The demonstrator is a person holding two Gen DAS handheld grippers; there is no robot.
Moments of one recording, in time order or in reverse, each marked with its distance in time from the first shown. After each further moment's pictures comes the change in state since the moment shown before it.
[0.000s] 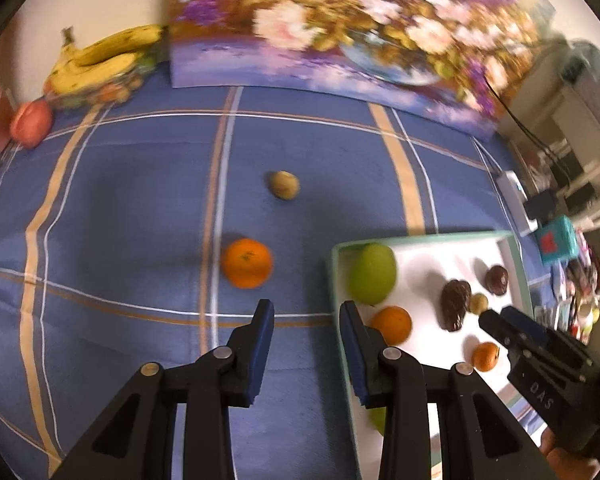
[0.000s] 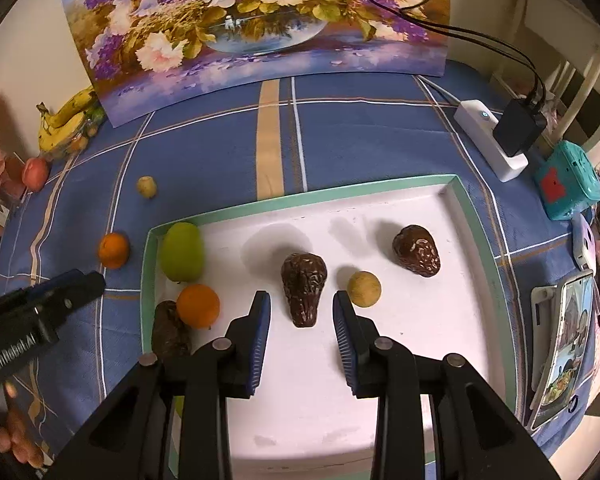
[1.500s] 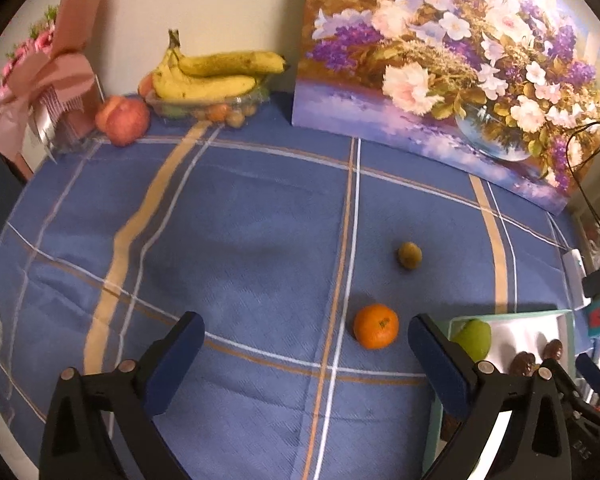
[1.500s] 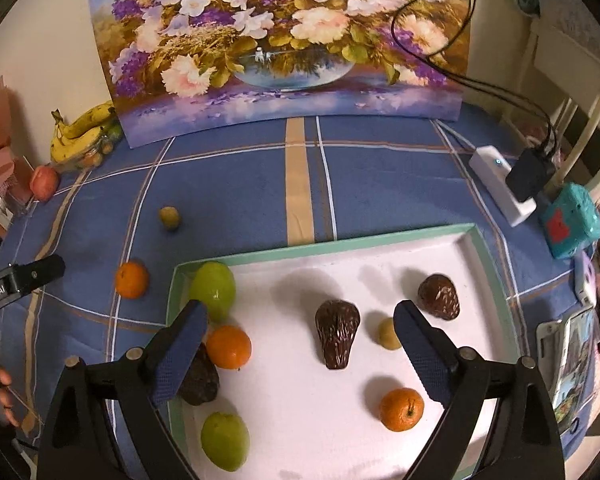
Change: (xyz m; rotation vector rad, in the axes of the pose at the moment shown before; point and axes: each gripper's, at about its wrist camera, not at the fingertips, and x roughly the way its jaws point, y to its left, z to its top) left arm -0.020 0.063 0.018 -0.130 -0.152 0.214; right arm -0.007 0.030 0.015 -0.049 -0.132 -0.019
